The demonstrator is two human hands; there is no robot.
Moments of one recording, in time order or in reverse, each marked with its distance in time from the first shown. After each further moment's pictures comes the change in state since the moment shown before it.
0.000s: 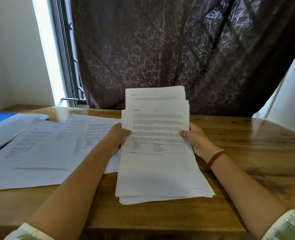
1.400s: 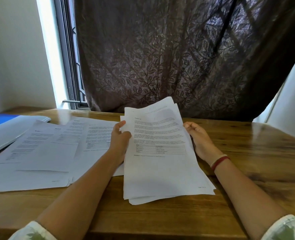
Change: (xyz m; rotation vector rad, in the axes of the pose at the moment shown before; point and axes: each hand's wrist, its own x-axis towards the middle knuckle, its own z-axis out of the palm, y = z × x) left_hand -0.015 -0.008 0.019 -0.233 0.188 0.067; right_hand 0.008 0.006 -0.012 0.012 -0.044 -0.176
